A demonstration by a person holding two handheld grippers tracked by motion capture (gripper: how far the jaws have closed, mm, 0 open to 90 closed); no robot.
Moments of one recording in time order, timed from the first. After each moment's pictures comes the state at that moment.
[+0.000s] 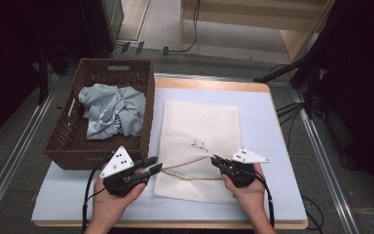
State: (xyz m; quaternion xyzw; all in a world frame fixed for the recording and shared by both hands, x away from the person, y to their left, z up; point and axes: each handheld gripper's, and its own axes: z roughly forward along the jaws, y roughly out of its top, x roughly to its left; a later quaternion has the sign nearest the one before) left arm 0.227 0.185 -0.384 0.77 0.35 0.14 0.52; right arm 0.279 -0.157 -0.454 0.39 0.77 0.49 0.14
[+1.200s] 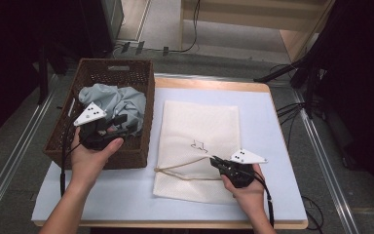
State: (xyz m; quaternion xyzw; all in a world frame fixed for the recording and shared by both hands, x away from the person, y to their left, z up) left arm 0.308 0.244 -0.342 0.73 0.43 0.19 0.50; right arm 0.279 -0.155 -0.455 0.39 0.77 0.48 0.14
